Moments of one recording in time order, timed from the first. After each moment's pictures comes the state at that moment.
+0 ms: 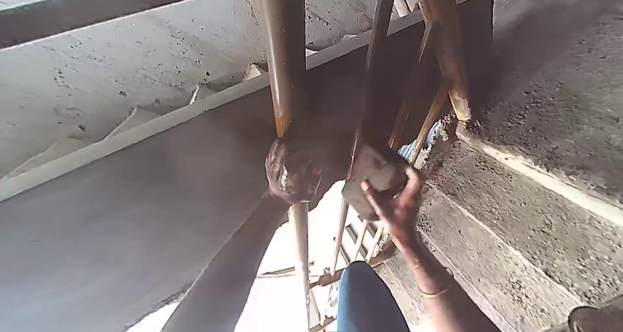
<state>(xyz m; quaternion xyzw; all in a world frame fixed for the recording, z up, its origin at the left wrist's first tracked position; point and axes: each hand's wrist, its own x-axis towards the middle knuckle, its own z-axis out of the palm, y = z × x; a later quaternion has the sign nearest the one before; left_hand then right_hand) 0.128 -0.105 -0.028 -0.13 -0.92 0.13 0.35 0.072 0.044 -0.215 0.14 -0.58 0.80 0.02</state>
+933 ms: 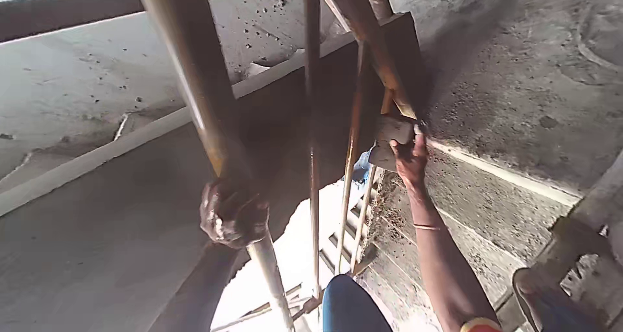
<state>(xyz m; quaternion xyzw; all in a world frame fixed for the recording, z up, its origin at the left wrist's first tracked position) 0.133 -0.102 -0.032 -0.09 -0.93 0.10 0.35 -0.068 0.050 -0.338 0.03 -0.62 0.79 -0.02</state>
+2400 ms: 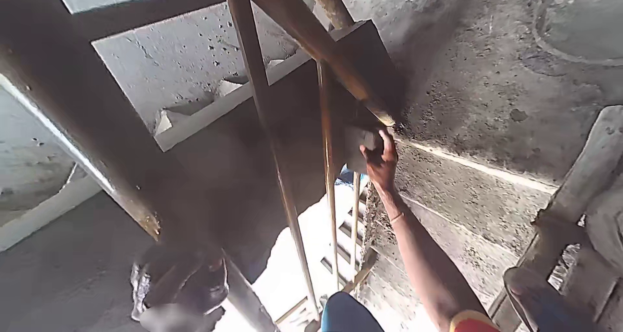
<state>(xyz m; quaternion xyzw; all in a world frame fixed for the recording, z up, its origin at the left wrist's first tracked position) 0.050 0.034 0.006 0.15 -0.97 0.10 0.14 -0.087 0.016 -0.339 0.03 -0.61 0.79 0.07</state>
